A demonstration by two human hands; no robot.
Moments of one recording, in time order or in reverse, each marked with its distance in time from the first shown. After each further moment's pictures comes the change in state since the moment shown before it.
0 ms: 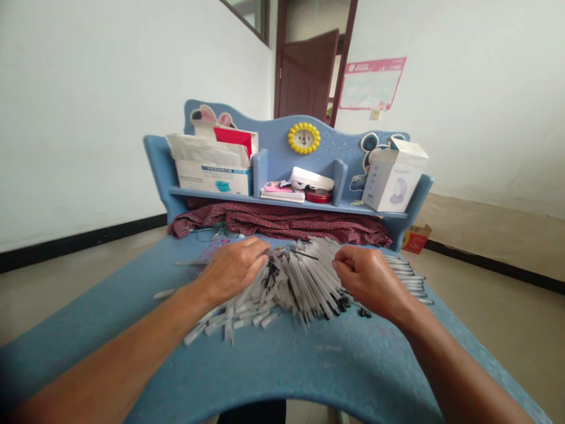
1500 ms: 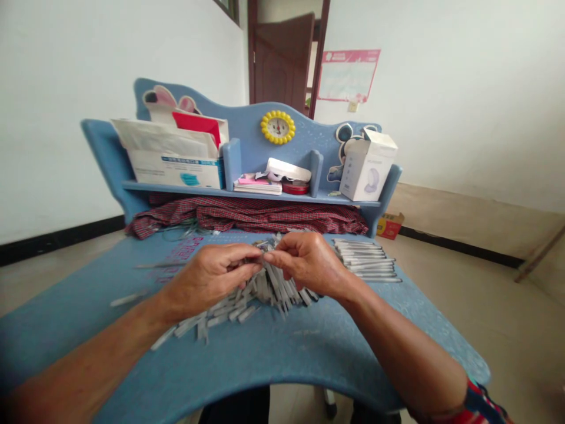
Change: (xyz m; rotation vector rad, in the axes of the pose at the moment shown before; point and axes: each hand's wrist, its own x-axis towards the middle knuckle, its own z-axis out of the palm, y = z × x) left_hand 0.000 0.026 -0.013 -0.701 0.072 0.160; right_hand 0.016 -0.034 0.017 0.443 -0.159 -0.085
